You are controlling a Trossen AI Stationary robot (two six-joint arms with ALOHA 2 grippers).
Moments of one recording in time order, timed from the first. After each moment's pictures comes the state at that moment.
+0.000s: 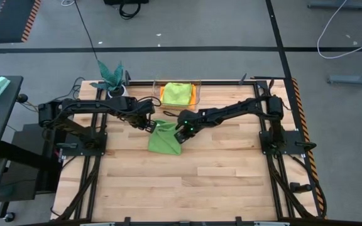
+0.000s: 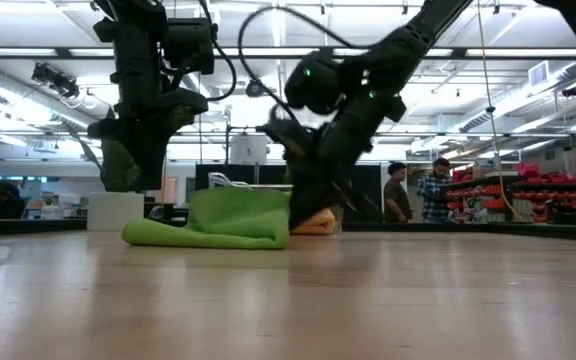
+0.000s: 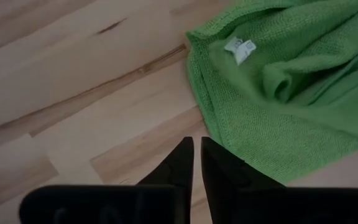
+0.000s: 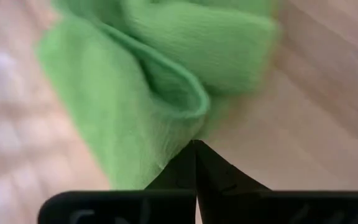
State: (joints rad) left arm 0.27 1.41 0.94 -0.87 -0.02 -0.84; right arm -0.14 1.97 1.19 -0.19 -0.20 0.81
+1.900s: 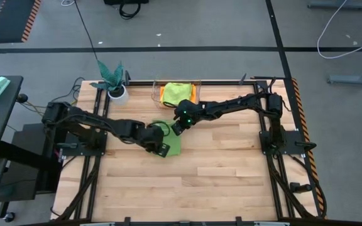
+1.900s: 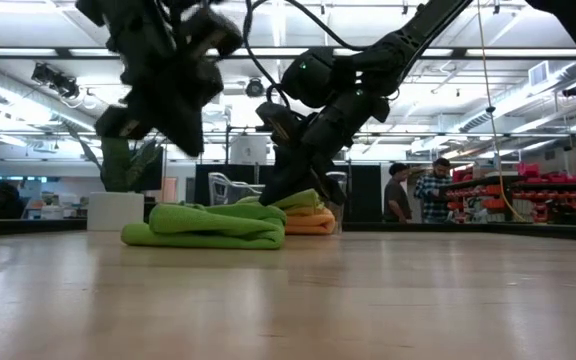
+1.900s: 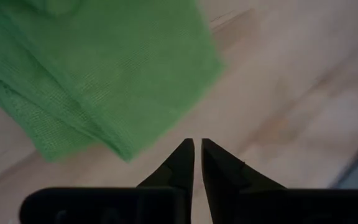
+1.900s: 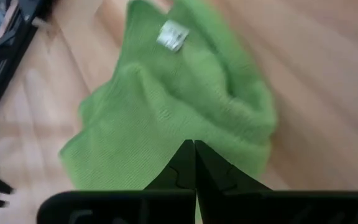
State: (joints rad) left arm -0.13 1.49 0.94 -0.48 0.03 -1.20; right arm -0.22 1.97 1.24 -0.09 -0.24 0.69
